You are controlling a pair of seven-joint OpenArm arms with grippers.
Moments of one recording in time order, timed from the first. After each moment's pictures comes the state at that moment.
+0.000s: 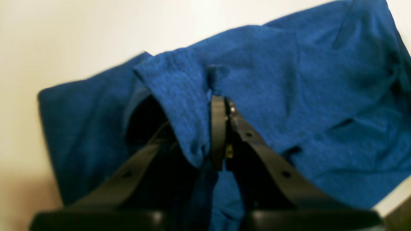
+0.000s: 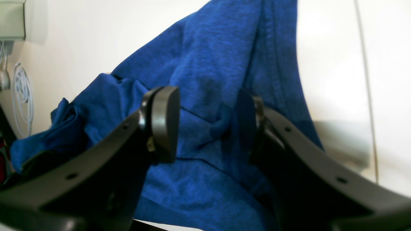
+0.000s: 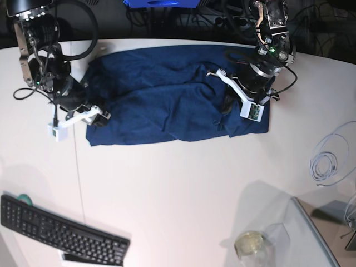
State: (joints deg) left arm 19.1 2.9 -16.2 93.9 1.9 -34.4 21.8; right arm -12.0 14.8 -6.5 90.0 50.3 -10.0 -35.4
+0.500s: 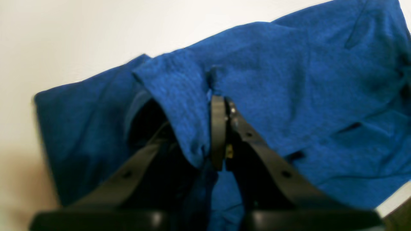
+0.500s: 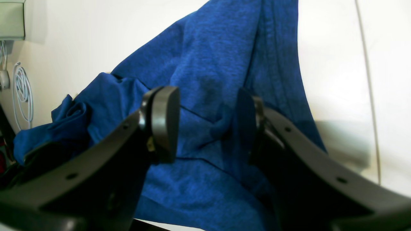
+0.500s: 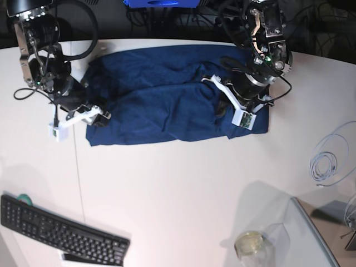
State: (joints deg) left arm 16.2 3.4 -13.5 93.8 1.7 -34.3 28.9; right arm -12.0 14.8 -6.6 90.0 50.3 -9.9 -35.4
